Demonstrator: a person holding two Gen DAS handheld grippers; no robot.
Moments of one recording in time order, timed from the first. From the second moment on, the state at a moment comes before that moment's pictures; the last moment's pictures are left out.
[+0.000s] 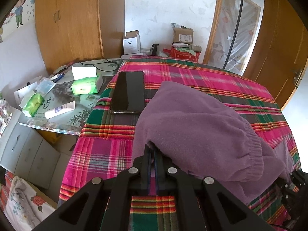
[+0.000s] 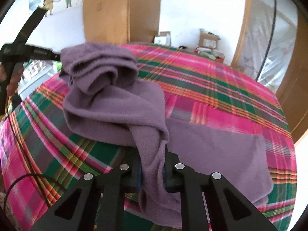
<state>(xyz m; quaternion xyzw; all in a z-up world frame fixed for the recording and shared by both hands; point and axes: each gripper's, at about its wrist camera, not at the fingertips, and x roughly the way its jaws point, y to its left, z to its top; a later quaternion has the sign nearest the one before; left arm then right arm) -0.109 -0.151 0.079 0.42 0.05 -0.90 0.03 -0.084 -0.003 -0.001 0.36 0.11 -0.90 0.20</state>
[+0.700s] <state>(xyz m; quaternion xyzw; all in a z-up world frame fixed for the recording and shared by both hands) -0.065 -0.089 0.072 0.44 0.08 -0.90 -0.05 -0.059 0.097 0.045 0.31 0.04 -0.95 0.09</state>
